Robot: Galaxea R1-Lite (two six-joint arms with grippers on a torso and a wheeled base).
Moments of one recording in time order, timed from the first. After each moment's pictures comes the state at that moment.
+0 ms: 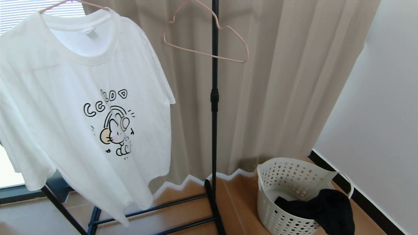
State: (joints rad) left arm 0.00 0.00 0.00 -0.05 -0.16 0.05; right arm 0.00 0.00 0.00 -0.04 0.08 -0.02
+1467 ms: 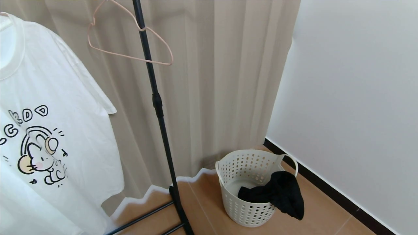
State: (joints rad) left arm 0.00 0.00 0.00 -0.05 -0.16 0.05; right arm 0.00 0.00 0.00 -0.04 0.08 -0.02
